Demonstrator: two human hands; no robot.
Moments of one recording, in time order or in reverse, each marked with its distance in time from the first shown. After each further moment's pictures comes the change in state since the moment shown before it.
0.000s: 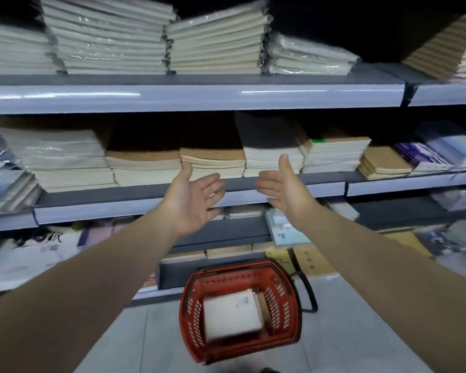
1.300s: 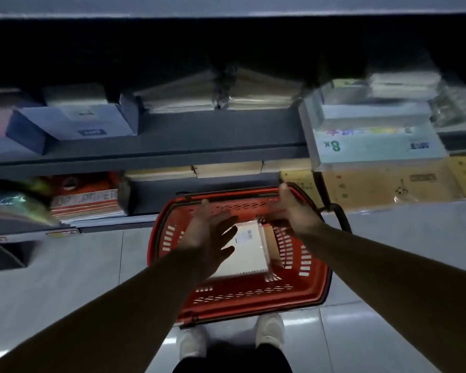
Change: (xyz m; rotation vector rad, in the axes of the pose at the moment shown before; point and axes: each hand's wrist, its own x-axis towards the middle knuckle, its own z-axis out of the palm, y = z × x) left_hand 0.216 -0.351 -0.155 -0.159 0.288 -0.407; right_hand 0.156 0.397 -0.044 -0.232 0.012 0.417
